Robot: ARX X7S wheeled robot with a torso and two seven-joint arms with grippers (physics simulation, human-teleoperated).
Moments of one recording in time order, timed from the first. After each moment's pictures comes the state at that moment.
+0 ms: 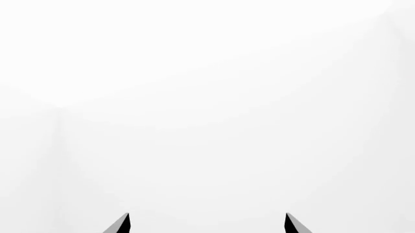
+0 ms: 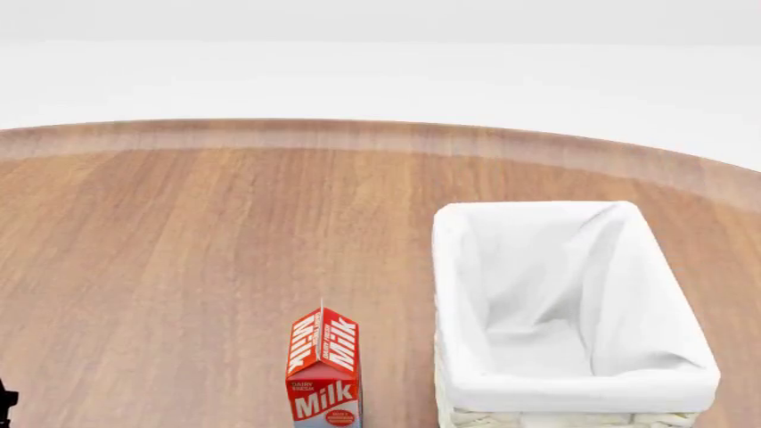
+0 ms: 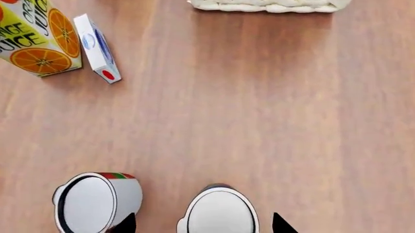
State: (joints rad) left arm -0.06 0.00 -0.11 1.05 0.22 -0.38 0.20; right arm -0.09 1.07 -0.63 -0.75 1.51 0.49 1.00
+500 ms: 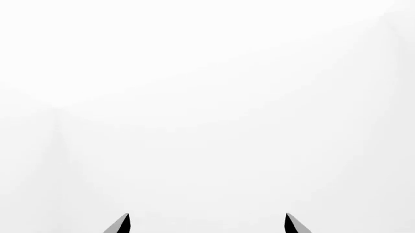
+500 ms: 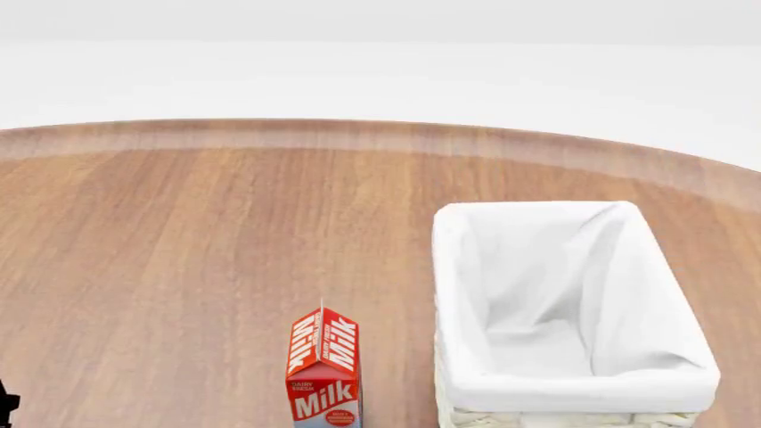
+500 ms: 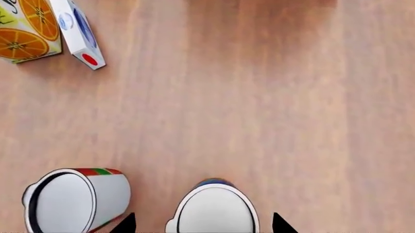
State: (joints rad) left arm -0.05 -0.01 -0.11 1.05 0.21 -0.37 0.20; right arm -0.11 1.02 -0.66 -0.65 1.45 0.49 0.95
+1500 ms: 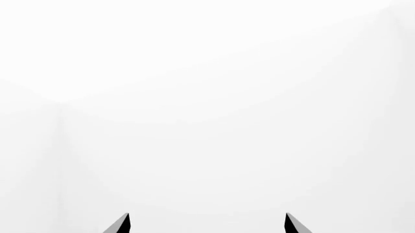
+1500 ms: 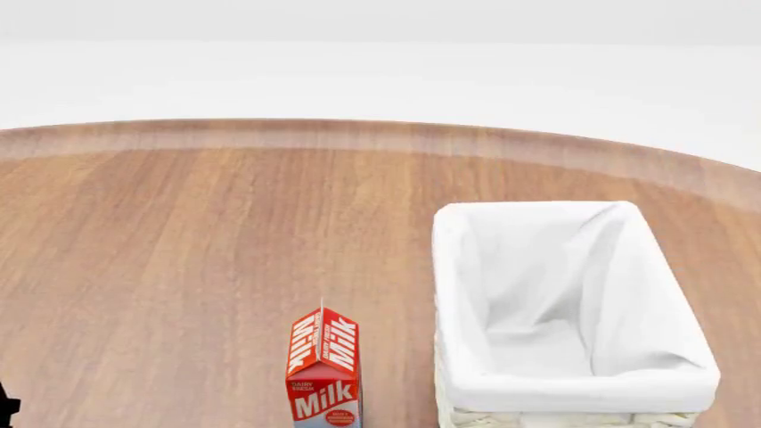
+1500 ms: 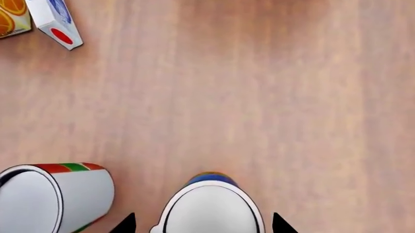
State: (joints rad) left arm -0.04 0.00 -0.11 1.05 0.22 -0.38 0.20; right arm -0.11 0.96 -0.70 -0.52 1.38 0.49 0.88
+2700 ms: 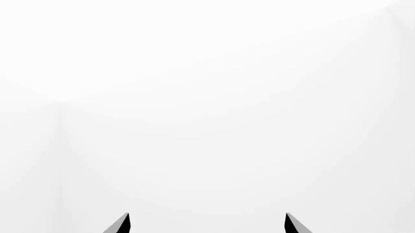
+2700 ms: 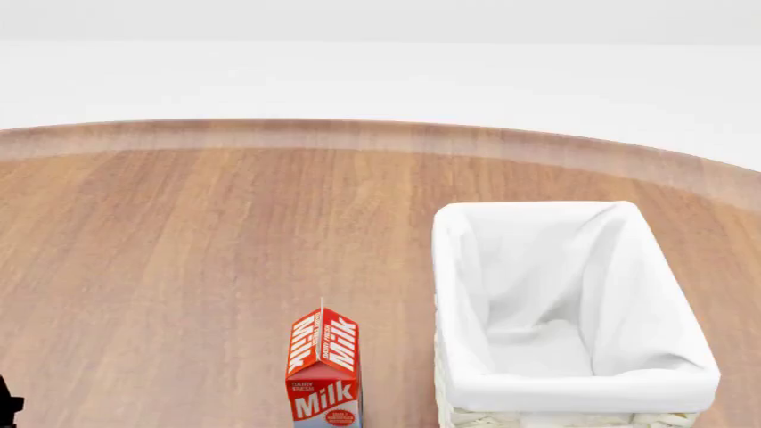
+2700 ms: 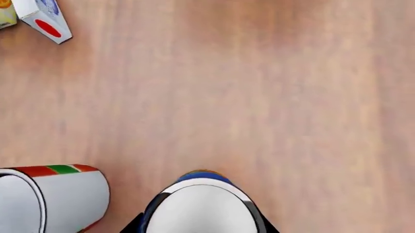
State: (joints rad) left arm -0.04 0.00 -0.10 1.05 0.23 -0.39 0.20; right arm -0.12 0.91 -0.73 -0.45 1.34 0.44 0.84
